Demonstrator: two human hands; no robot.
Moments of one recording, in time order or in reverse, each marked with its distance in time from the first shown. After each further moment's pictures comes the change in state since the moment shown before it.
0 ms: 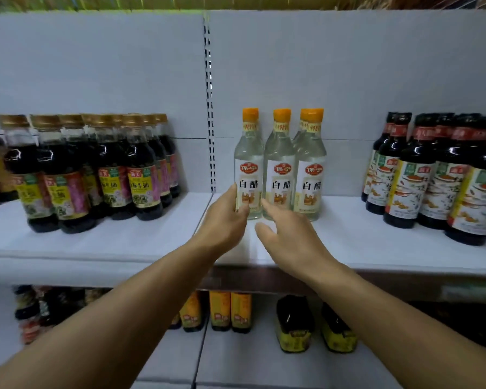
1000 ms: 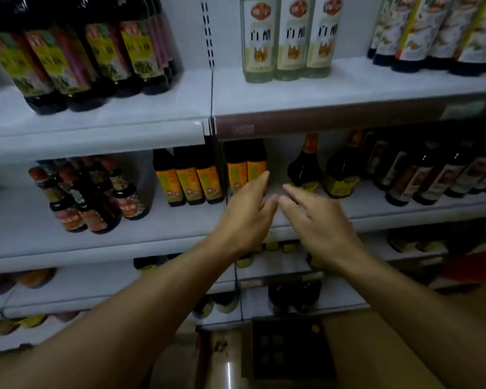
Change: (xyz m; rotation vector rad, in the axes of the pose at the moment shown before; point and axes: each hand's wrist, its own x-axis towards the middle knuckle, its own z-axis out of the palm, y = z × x) left_hand -0.193 -0.117 -0.007 0.175 -0.373 0.084; right_hand -0.200 -0.038 0.106 0.050 -0.021 0.353
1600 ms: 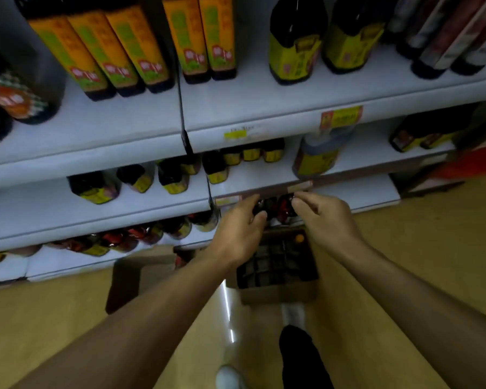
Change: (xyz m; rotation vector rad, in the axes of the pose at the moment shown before) left_hand -0.072 -0.146 0.199 -0.143 -0.298 -0.377; right_hand -0.080 0.212 0.133 0.037 -0.136 0.419
